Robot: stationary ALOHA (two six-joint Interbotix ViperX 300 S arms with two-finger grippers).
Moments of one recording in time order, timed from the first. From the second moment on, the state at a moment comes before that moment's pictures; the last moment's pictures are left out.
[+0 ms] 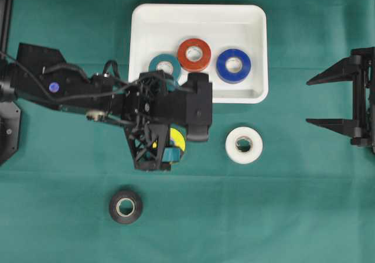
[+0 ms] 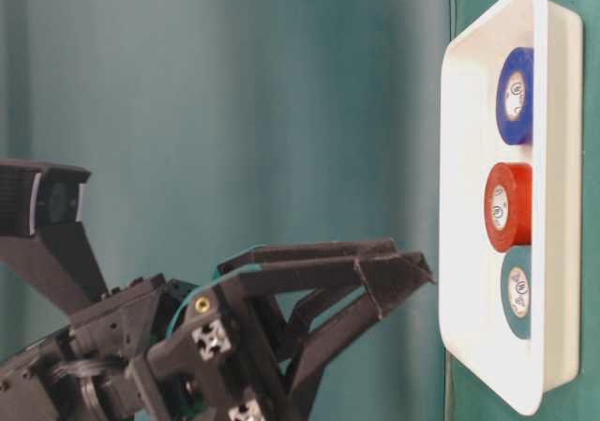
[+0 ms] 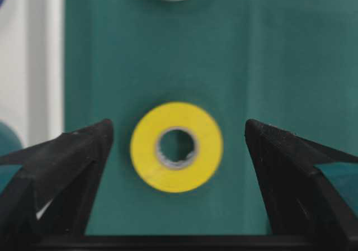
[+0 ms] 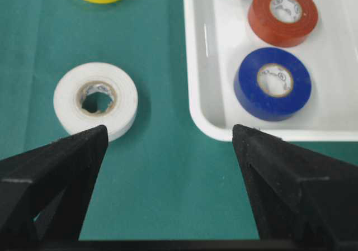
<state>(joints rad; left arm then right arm) -0.06 -0.02 0.29 0.02 0.74 -0.05 0.00 -0.88 1.11 -0.31 0.36 0.40</state>
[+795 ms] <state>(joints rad) -0.06 -0.24 0.45 0.02 0.63 -0.05 0.00 -0.88 1.08 -0.31 0.38 0.40</state>
